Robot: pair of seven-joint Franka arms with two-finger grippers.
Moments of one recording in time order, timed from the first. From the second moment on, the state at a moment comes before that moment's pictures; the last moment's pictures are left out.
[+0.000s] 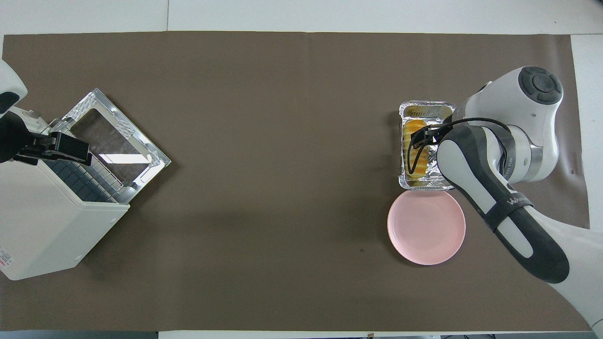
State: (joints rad) left arm -0.12 -0.02 0.03 -1.61 -0.02 1.50 0.00; right arm -0.02 0.31 0.13 -1.90 0.07 2.15 0.05
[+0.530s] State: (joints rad) left arm -0.12 -0.02 0.03 -1.61 -0.02 1.50 0.00; right arm 0.00 0.30 0.13 -1.97 0.07 2.23 0.08
